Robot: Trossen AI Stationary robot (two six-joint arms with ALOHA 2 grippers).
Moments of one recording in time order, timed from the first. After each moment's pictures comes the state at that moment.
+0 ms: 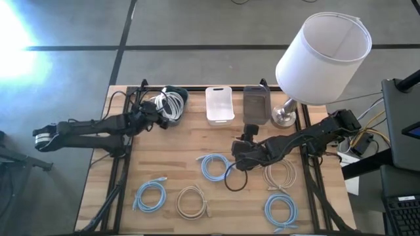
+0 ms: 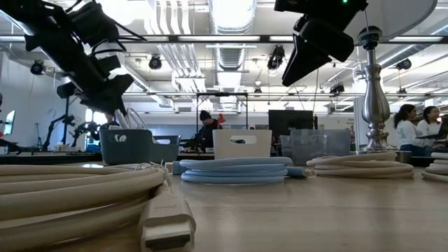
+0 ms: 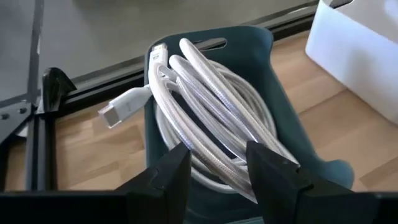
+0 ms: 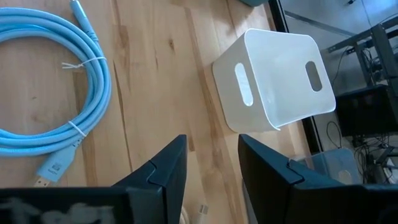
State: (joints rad) left arm 0.32 0.81 0.45 -0.39 -0.67 -0.53; right arm 0.31 1.59 1.18 -0.75 0.72 0.25
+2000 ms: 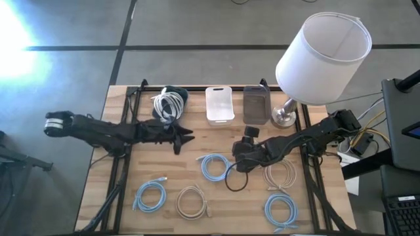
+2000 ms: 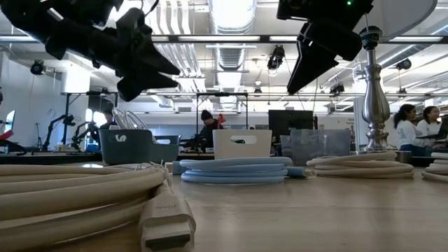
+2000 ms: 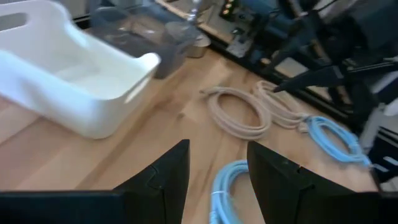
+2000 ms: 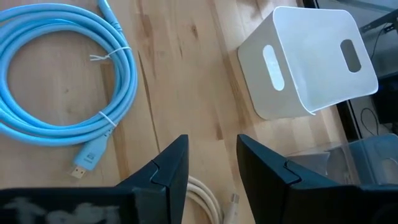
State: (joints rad) left arm 0.04 1.06 0.43 0.36 -0.12 -0.47; right arm 0.31 1.59 1.15 -0.74 0.62 0.34
